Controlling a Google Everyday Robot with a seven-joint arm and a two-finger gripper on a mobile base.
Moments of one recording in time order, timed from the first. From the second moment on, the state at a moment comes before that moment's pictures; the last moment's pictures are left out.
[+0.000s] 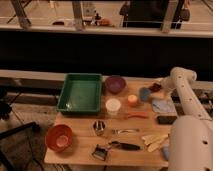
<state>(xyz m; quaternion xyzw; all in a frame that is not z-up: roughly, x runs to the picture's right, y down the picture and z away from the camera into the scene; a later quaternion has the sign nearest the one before) 0.403 0.000 0.991 -0.11 -0.08 -0.24 0.96</state>
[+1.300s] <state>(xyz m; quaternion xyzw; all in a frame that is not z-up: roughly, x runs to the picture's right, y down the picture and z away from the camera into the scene) 0.383 -0.016 1.029 -0.10 -0.08 -0.27 0.95</state>
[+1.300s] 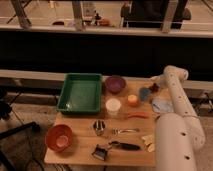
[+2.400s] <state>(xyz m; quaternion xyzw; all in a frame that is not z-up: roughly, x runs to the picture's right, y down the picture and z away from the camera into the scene) 0.397 -0.025 0.994 -0.07 -0.08 -0.25 0.96</state>
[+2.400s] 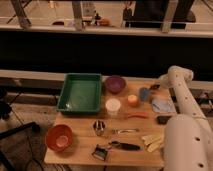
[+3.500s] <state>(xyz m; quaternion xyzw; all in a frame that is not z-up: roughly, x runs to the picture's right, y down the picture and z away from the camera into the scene) 0.406 -0.065 0.907 0.02 -0.10 -0.22 0.97</state>
